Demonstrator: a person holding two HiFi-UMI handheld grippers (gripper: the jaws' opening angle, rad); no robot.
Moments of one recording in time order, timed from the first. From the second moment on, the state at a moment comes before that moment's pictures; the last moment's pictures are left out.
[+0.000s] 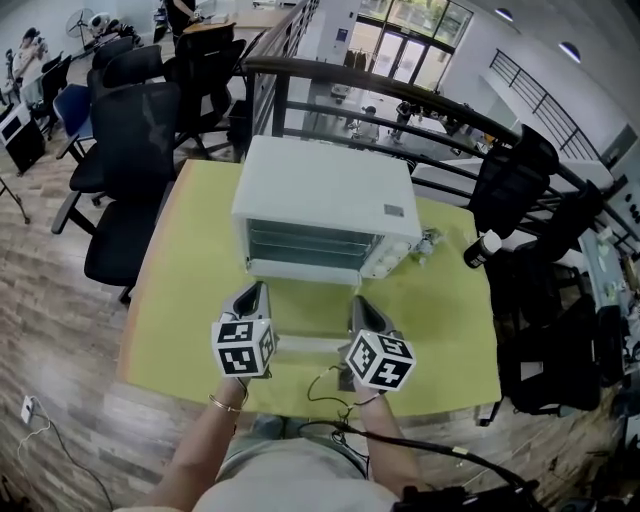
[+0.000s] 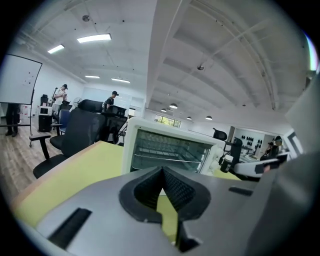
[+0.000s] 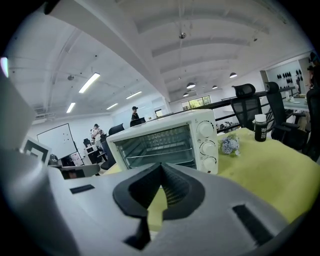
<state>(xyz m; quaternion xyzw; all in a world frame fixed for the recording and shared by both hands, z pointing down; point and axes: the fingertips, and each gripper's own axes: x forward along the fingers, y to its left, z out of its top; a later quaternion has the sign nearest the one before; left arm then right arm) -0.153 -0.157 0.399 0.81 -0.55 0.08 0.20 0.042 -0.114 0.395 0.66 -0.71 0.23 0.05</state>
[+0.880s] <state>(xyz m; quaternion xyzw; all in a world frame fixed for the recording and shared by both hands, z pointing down) -0.128 -0.149 0.396 0.82 -0.53 0.07 0.21 0.057 -0.113 0.400 0.65 -0.72 0.25 0.03</state>
